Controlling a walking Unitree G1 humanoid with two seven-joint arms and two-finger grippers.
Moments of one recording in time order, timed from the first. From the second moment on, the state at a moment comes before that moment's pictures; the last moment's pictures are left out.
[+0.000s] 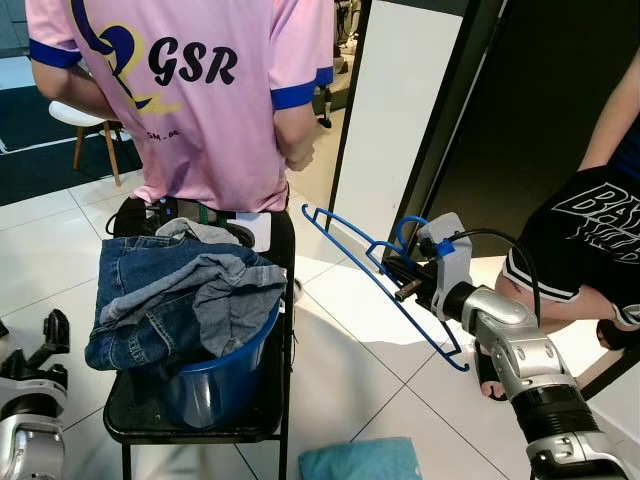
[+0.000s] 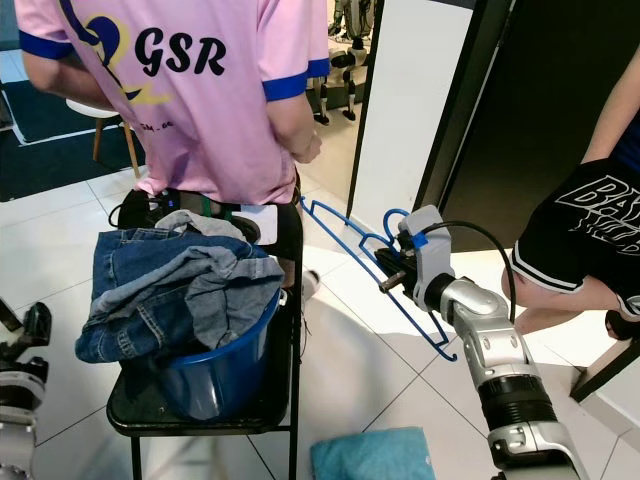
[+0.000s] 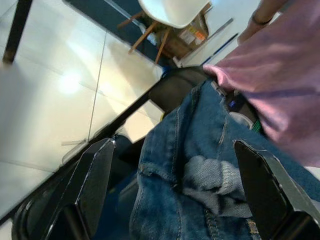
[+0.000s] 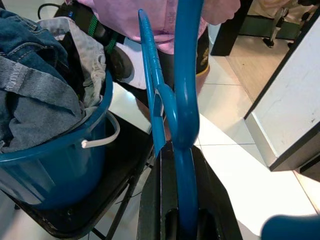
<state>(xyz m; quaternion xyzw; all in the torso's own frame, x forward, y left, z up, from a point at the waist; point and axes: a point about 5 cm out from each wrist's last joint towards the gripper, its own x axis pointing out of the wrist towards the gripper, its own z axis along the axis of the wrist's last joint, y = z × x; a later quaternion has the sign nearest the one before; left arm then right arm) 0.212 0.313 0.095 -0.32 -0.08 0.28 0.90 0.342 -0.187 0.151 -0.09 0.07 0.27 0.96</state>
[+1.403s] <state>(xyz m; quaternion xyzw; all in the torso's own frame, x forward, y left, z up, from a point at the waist) 0.238 0.283 0.056 -0.46 0.01 0.27 0.85 0.343 -0.192 0.155 -0.10 0.08 0.27 0.96</state>
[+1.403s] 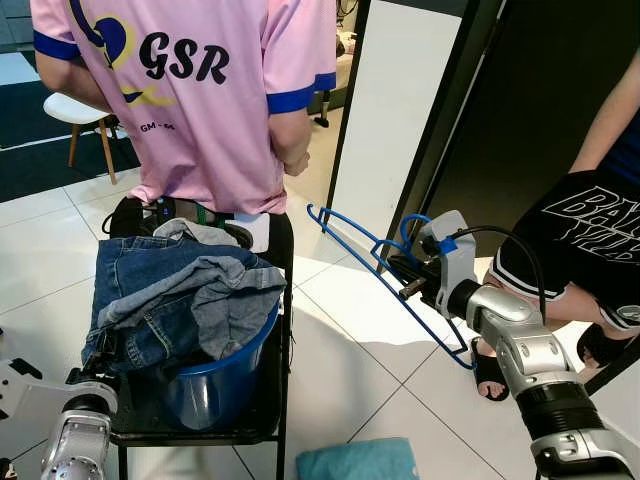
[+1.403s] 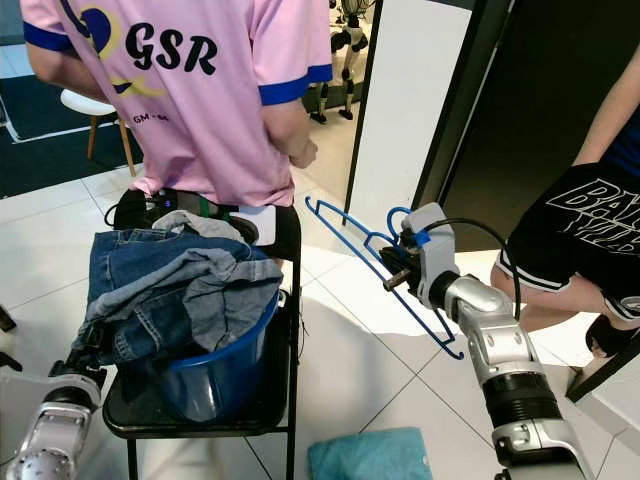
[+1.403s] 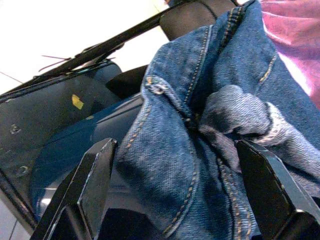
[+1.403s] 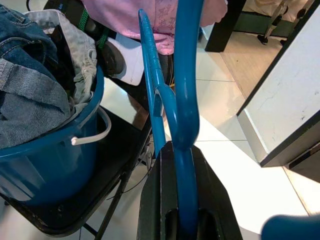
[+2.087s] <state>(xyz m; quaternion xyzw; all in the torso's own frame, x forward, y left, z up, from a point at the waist) 0.243 0.282 0.063 -0.46 0.00 0.25 0.85 0.343 -0.196 0.157 -0.11 0.08 0.26 0.96</state>
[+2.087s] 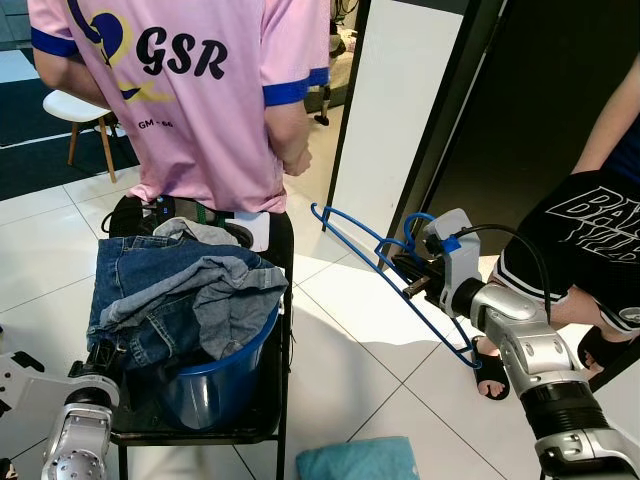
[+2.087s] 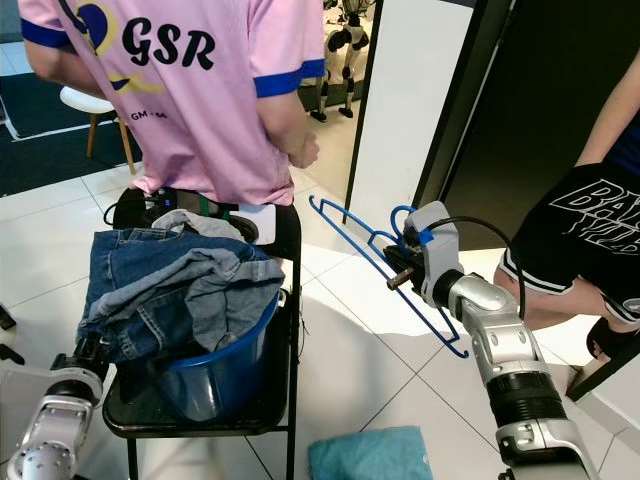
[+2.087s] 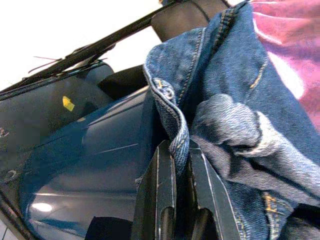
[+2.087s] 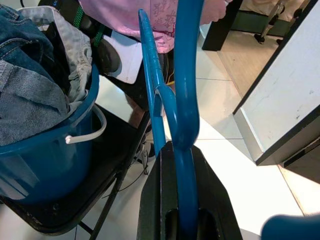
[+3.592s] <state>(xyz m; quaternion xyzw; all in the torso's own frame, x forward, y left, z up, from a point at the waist) 0.320 0.132 0.293 -0.15 -0.22 -0.22 0.94 0.361 -0.205 0.187 -0.03 -0.02 0.18 0.98</state>
